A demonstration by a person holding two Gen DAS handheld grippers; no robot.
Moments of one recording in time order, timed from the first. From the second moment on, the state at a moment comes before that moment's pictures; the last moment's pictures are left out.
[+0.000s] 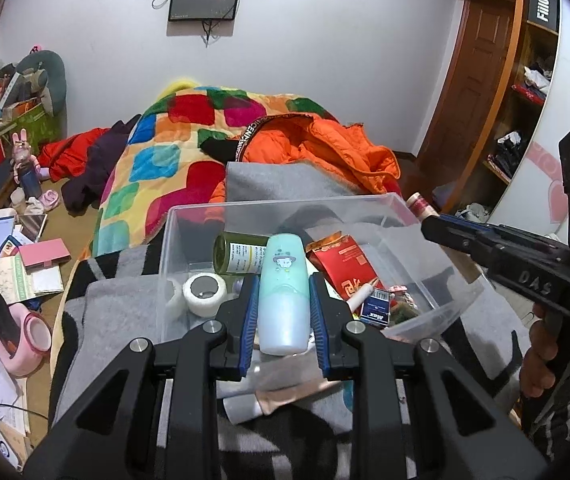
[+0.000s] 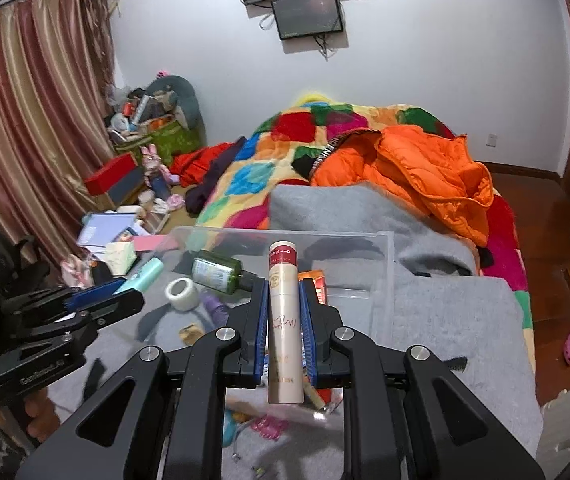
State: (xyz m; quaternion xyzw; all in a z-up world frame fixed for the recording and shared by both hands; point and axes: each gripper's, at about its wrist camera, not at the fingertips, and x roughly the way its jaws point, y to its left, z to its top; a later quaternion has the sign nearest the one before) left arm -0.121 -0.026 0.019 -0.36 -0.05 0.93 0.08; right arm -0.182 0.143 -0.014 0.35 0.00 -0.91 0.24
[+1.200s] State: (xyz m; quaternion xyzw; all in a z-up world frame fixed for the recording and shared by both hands) left arm -0.098 -0.022 0.010 -0.37 -0.04 0.93 0.09; right arm -0.163 0.141 -0.031 0.38 0.02 -0.89 0.26
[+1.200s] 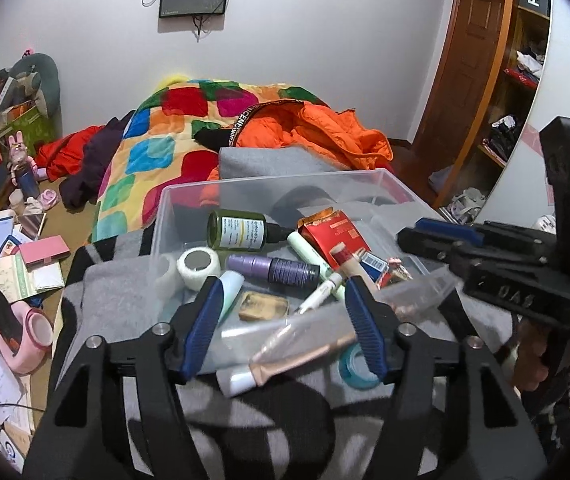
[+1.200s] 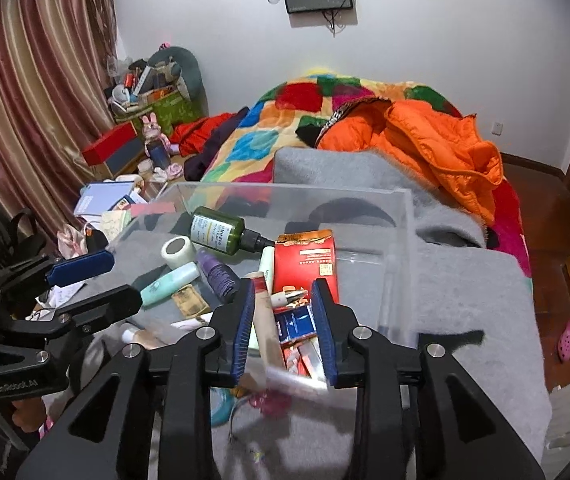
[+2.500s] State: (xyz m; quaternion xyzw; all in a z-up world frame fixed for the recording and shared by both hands) left arm -0.069 0.028 -0.044 -0.44 0.00 0.89 0.13; right arm -0.122 0.145 -0.095 0.43 0.06 -0.87 0.24
